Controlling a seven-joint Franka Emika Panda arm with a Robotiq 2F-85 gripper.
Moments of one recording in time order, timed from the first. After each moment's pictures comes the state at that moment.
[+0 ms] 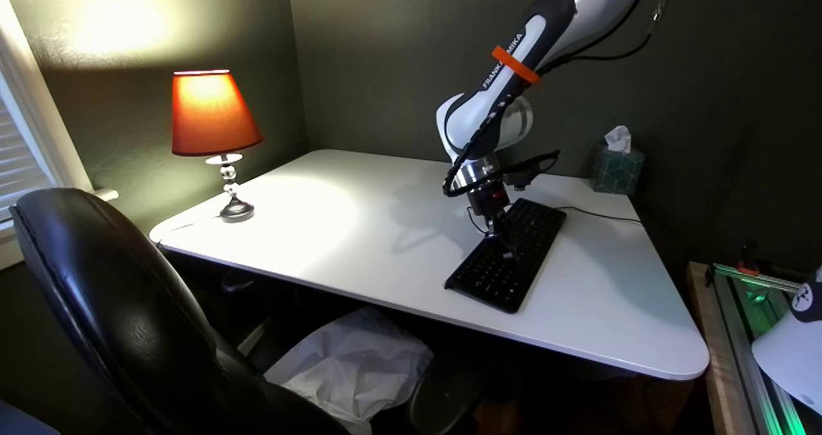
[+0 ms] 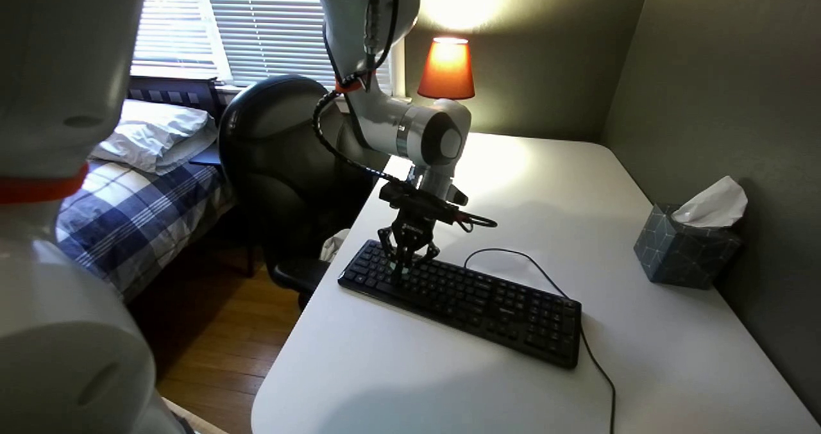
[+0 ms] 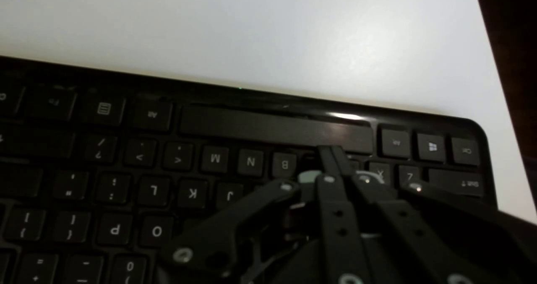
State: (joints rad) arm -0.12 0.52 -0.02 -2.09 0.05 2.07 -0.29
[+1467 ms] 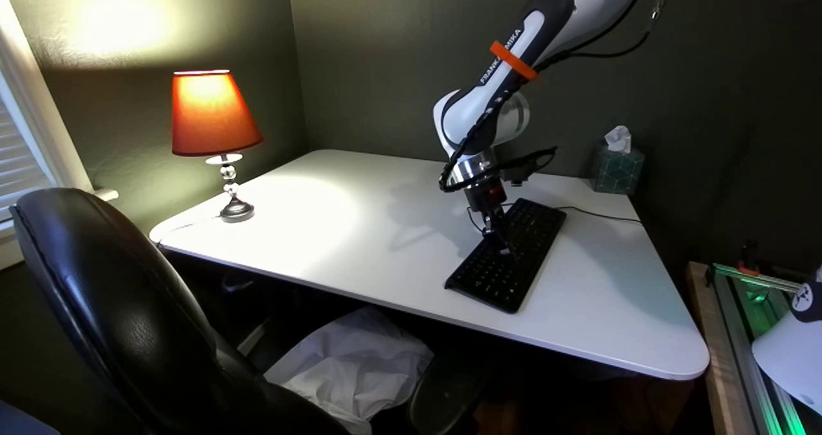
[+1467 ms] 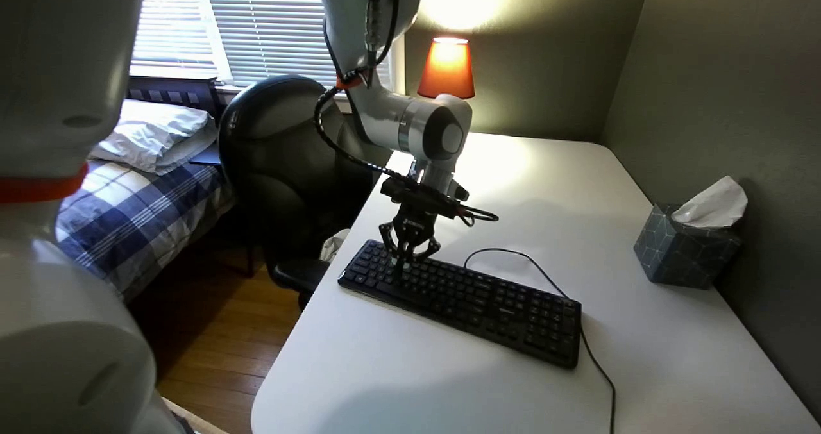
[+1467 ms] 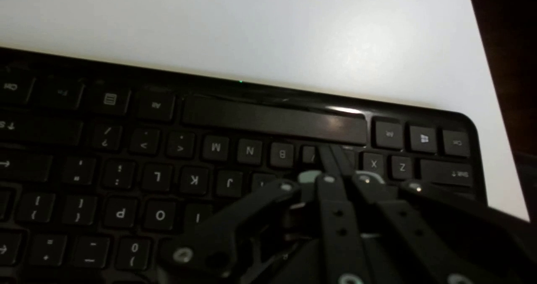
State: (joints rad) arm -0.12 0.51 -0.02 -2.07 0.05 2.05 -0.29
